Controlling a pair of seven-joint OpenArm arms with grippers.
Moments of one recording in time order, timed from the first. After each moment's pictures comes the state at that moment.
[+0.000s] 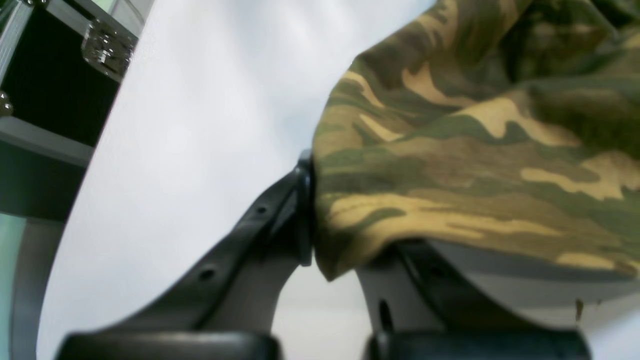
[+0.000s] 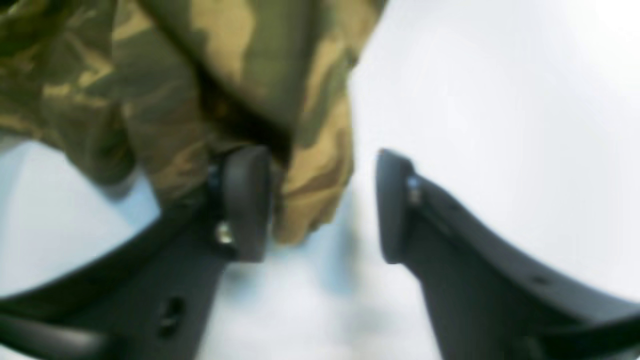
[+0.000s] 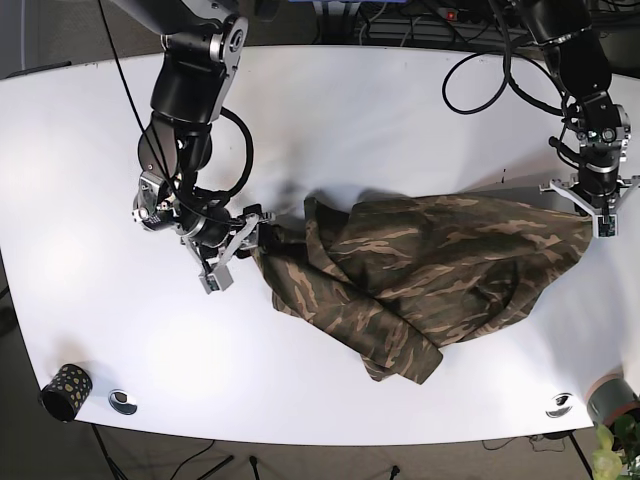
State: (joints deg) left arm 5.6 -11.2 -28.8 92.4 6.2 -14.7 26.0; right arm 16.0 -1.7 20.8 71.3 13.8 39.5 -52.3
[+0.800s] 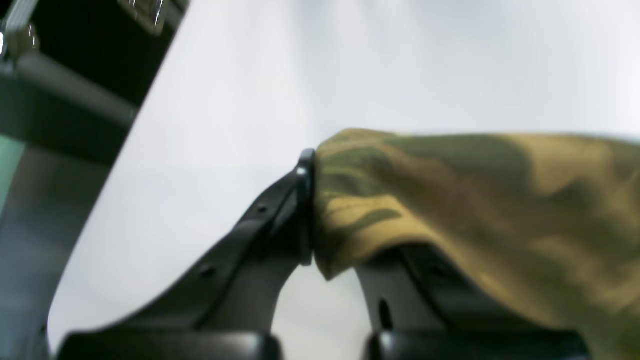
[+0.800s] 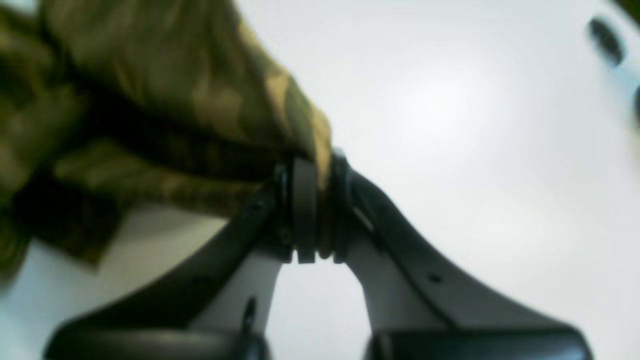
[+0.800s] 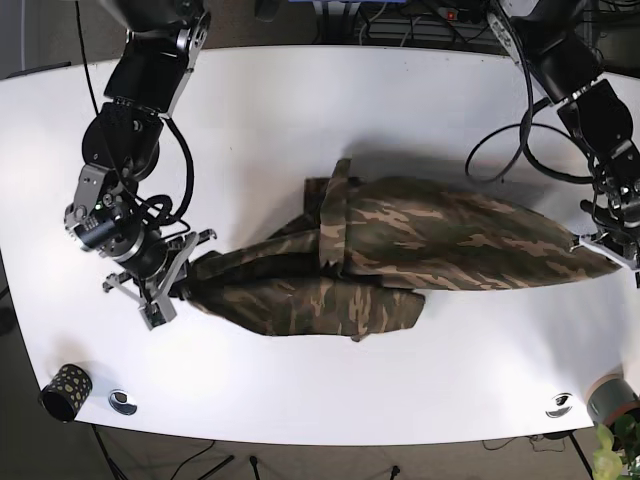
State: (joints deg) left arm -12.3 -10.6 -33.3 91.6 6.3 -14.2 46.4; right arm 16.6 7.4 18.9 98.4 15.1 40.1 -61.9
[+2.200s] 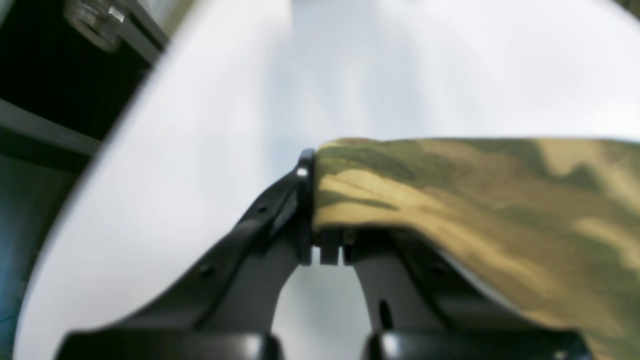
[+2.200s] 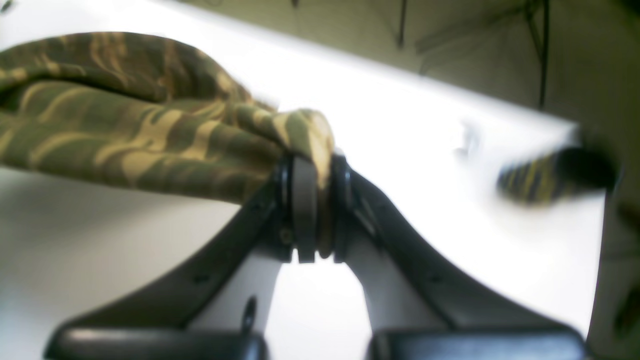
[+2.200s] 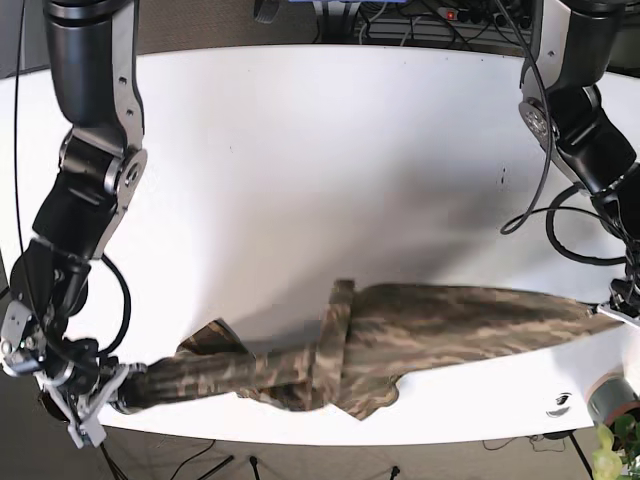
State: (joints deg) left arm -31.0 -16.0 -34.1 72.2 5.2 -15.1 52.8; right arm 45.7 17.8 20.5 67.9 15.1 40.1 -65.3
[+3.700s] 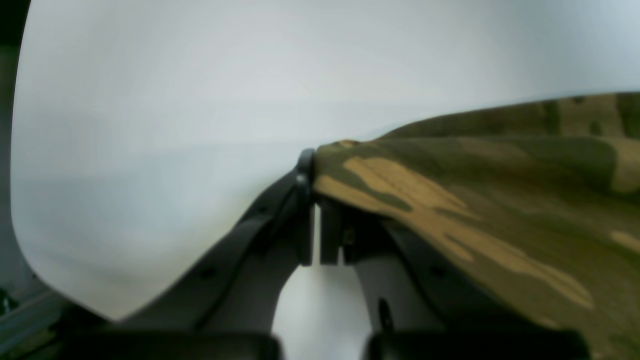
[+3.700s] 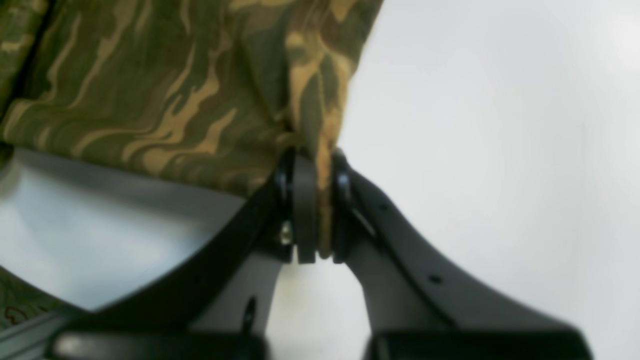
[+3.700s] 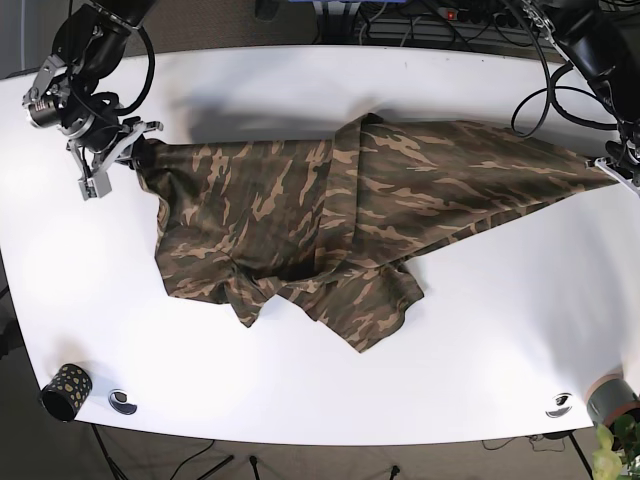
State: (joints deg) left arm -3.5 -18.8 -42.6 73.8 5.6 -24.6 48.2; right arm -9.0 9.8 40.5 101.4 36.9 39.9 -74.1
